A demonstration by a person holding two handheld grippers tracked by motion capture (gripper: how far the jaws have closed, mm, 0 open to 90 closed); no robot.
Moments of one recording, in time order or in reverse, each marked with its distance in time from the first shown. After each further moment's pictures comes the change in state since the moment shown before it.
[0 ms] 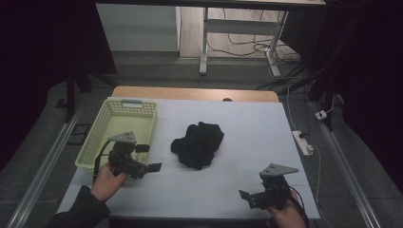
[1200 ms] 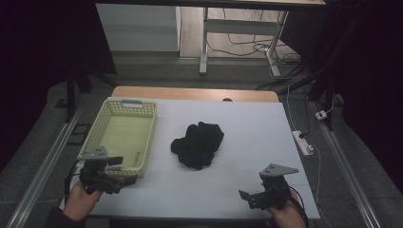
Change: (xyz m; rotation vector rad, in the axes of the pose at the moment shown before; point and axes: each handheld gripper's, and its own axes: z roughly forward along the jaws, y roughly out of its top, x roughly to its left) left arm -0.005 -0.055 -0.050 -0.008 0.157 -0.055; right arm 0.001 0.000 0.000 -0.005 0.000 -0.011
